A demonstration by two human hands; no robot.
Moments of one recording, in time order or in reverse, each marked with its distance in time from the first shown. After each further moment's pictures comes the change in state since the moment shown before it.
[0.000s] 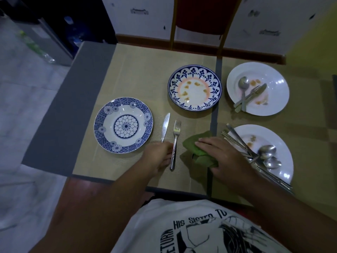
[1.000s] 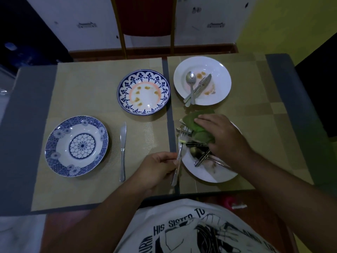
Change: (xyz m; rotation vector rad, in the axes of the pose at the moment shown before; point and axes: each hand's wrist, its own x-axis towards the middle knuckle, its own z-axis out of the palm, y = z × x) left_hand -0.063 -0.022 0.091 0.229 -0.392 0.160; right_hand -0.047 0.067 -0.069 -0.138 0.278 0.209
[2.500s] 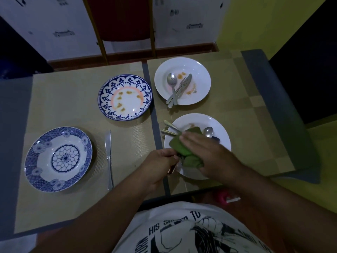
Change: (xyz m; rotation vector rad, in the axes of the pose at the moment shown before) left_hand 0.018 0.013 0.040 0.107 -0.066 -0.062; right_hand -0.052 -0.010 0.000 0.054 -0.212 -0.016
